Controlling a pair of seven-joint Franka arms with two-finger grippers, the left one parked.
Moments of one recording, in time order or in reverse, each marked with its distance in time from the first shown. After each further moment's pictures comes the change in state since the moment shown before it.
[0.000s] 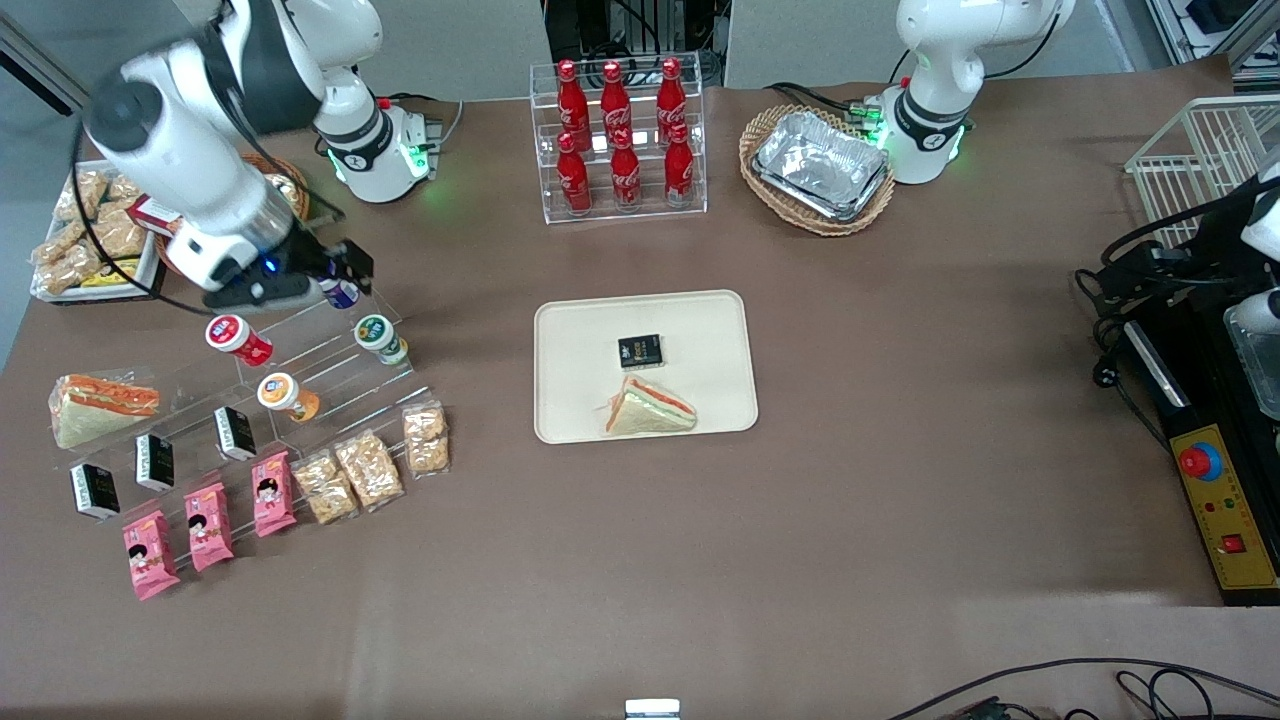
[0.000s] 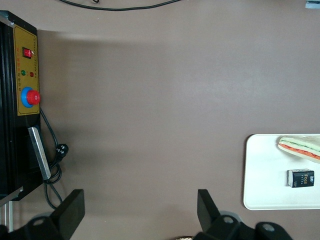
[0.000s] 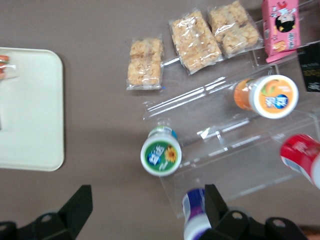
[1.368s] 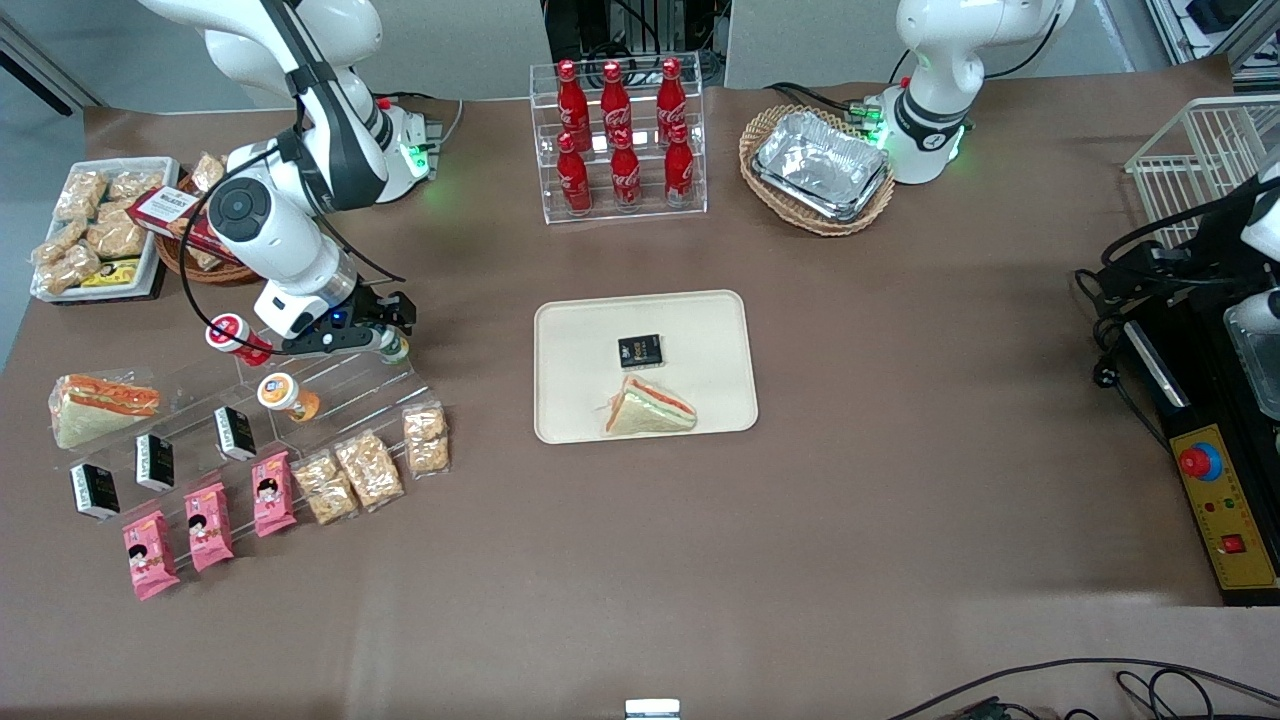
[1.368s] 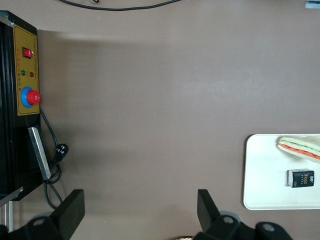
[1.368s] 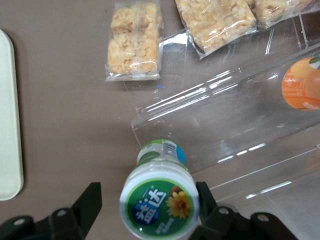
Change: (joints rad) arm 0.023 0.179 0.006 -0.170 0.000 0.336 0.027
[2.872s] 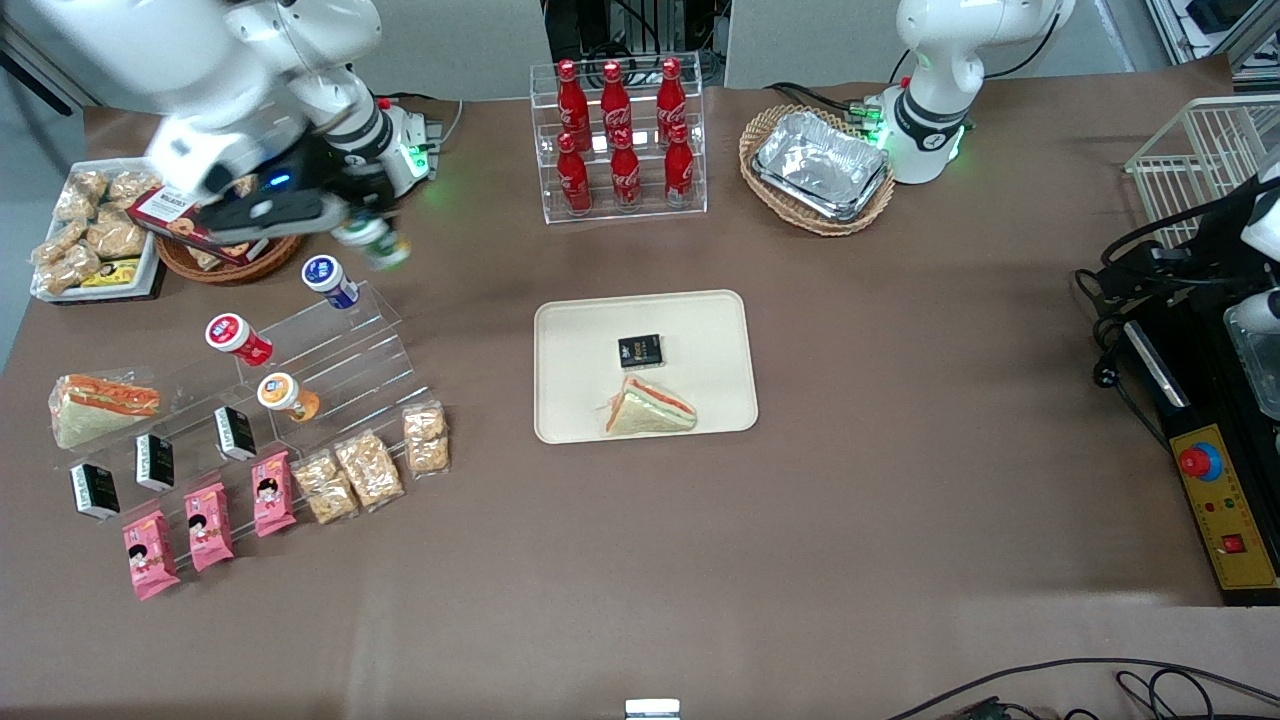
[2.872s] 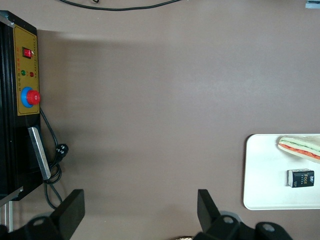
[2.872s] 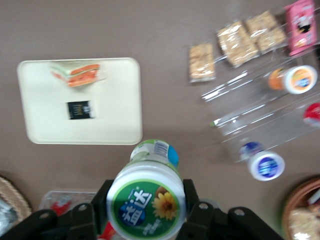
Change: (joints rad) arm 0.132 -0.076 0.064 0.734 0.068 -0.819 0.296
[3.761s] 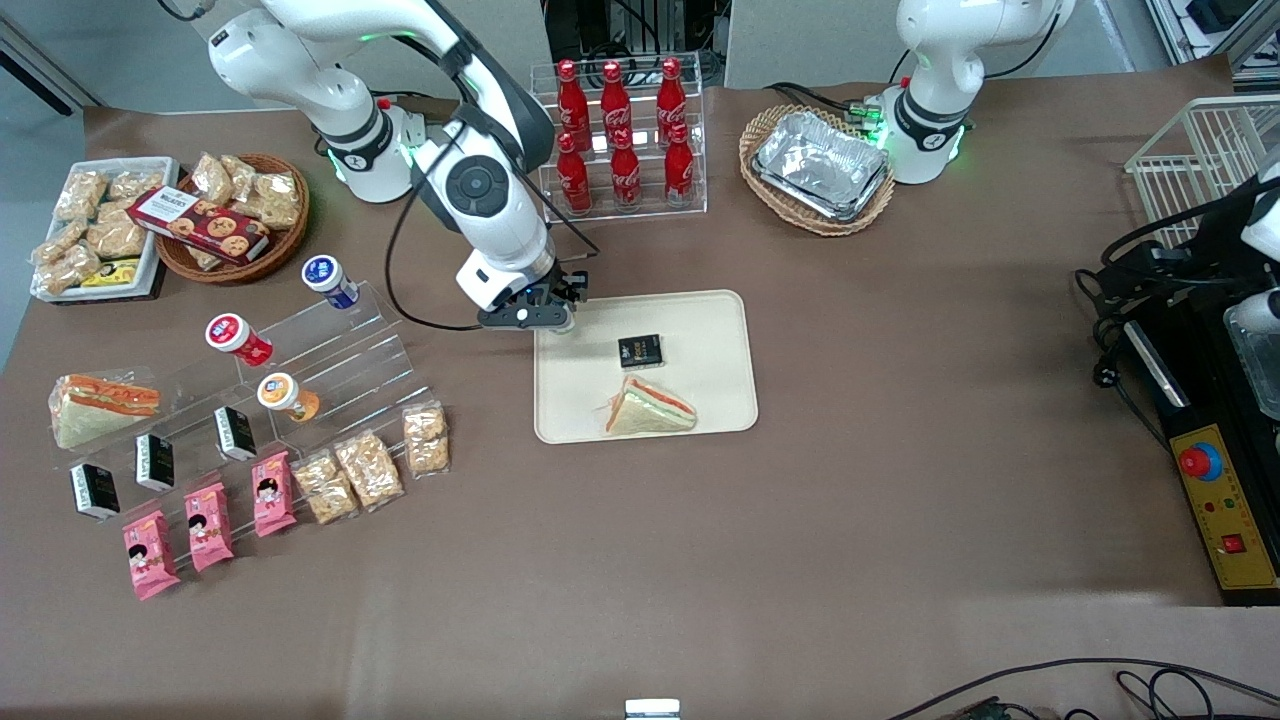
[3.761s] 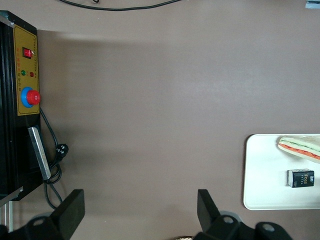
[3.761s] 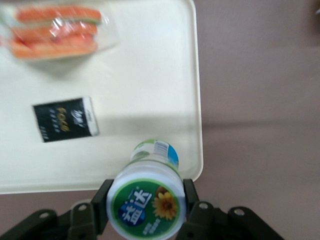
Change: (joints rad) arm 0.254 0.369 0.057 -0.415 0.006 0.795 0.286
